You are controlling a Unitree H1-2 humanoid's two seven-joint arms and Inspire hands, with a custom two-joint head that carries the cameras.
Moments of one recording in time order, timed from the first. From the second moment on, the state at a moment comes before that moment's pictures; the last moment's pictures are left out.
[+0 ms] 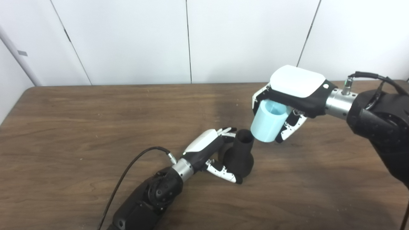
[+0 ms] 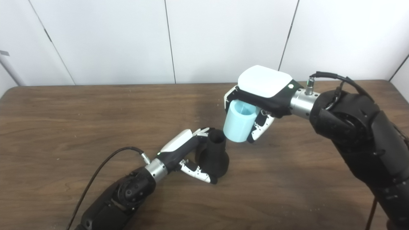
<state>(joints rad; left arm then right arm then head) -0.36 0.20 -0.55 0.17 0.41 -0.04 -0.18 -0.61 -0.62 0.27 -0.37 -0.60 -0.05 0.76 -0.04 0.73</state>
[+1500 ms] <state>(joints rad) -0.36 0.20 -0.55 0.16 0.41 -0.04 -0.18 -0.61 -0.58 0.27 -0.37 -0.58 -0.04 0.77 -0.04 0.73</state>
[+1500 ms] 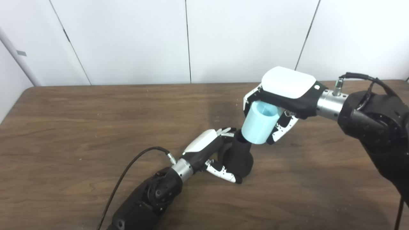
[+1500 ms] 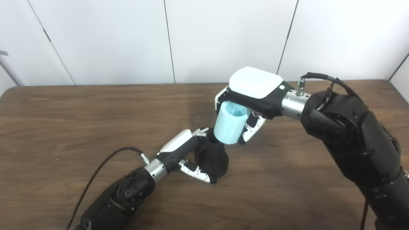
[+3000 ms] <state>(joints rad) -0.36 0.20 -0.55 0.16 0.41 -0.04 -0.18 -0.66 -0.54 0.31 -0.36 -0.58 -0.05 0.78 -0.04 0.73</state>
